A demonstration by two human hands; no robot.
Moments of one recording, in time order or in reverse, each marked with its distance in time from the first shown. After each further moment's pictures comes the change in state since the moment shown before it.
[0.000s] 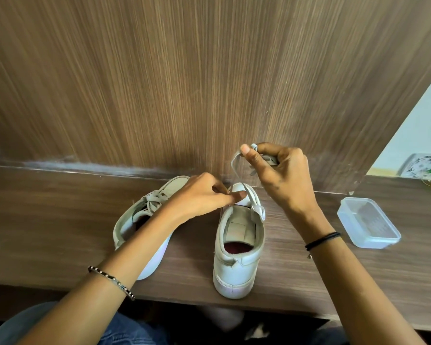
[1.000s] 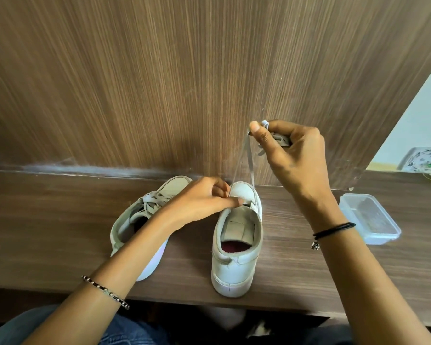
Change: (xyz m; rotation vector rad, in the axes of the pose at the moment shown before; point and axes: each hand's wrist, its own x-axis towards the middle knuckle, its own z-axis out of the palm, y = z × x) left_hand 0.001 -0.004 0.009 -0.216 -0.064 -0.011; right_hand 0.013 -0.015 -0.020 -0.019 0.130 -0.068
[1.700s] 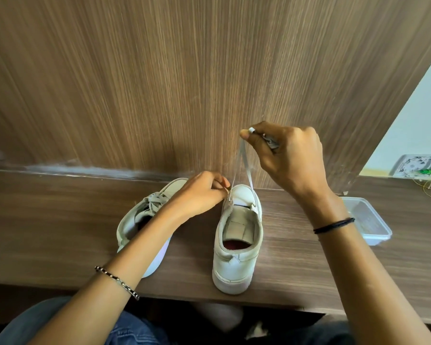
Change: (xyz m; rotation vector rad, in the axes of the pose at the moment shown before) left_hand 0.001 0.009 -0.007 0.098 0.129 0.035; right_hand 0.008 -0.011 0.002 -0.520 0.028 -0.324
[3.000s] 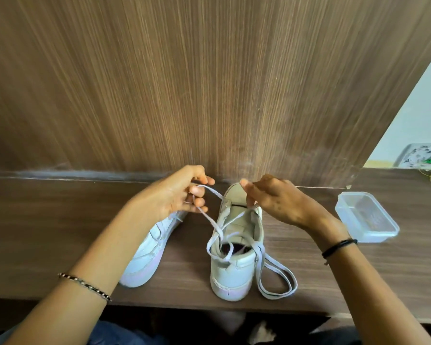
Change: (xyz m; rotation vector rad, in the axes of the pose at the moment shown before) left_hand -0.009 0.021 -0.029 -0.553 -0.142 -0.422; right_hand -0.050 0.036 0.013 0.223 -0.835 0.340
